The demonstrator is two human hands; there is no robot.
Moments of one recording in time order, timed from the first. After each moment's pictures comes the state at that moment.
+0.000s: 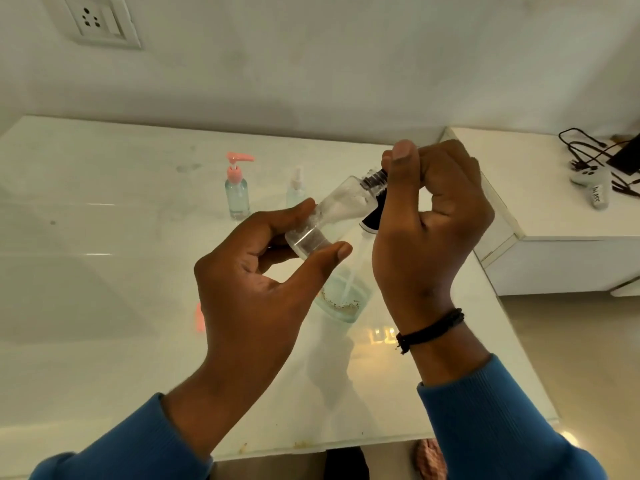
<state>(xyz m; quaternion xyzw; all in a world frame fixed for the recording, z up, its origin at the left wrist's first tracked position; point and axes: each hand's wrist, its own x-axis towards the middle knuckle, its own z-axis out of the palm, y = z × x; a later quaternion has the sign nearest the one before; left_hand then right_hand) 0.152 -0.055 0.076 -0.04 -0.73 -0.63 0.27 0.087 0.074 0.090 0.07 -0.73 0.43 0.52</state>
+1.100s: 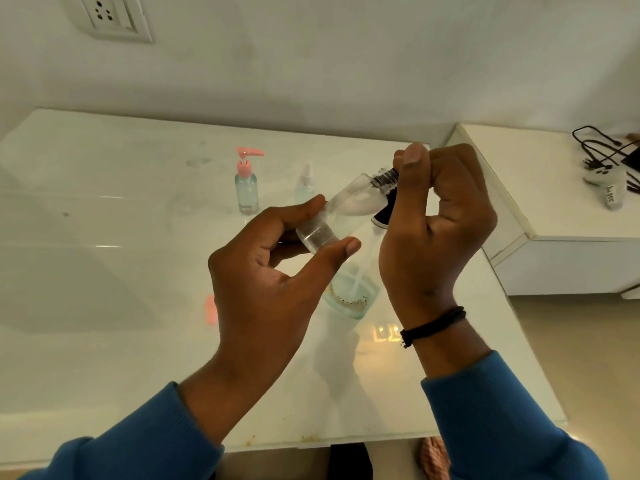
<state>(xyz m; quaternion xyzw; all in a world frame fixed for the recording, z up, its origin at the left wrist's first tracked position) 0.151 -0.055 0.075 -0.04 -0.72 -0.64 0.26 0.087 0.073 0.084 0.07 -0.73 0.43 0.52</state>
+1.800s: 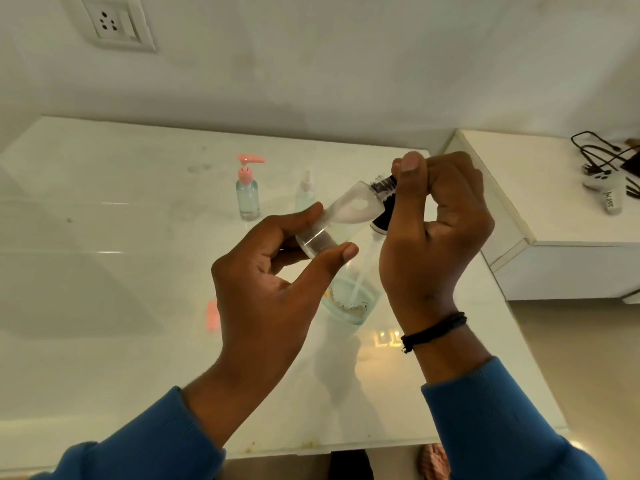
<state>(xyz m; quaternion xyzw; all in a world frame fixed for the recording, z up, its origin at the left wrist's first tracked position) 0.151 -0.054 0.074 -0.03 -0.71 -0.66 0.26 0.088 0.075 0.084 0.08 -0.74 0.43 0.52</state>
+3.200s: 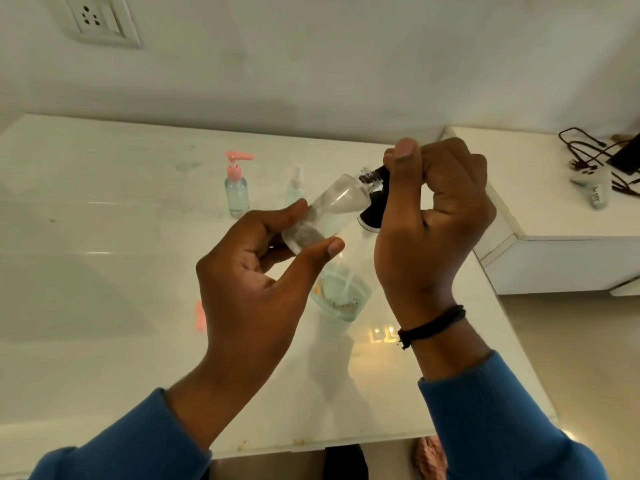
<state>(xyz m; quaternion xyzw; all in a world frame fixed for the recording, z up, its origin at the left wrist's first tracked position) 0.151 -0.052 0.074 -0.02 -0.70 -0.67 0.26 0.086 0.078 0.087 0.07 -0.73 0.43 0.52</state>
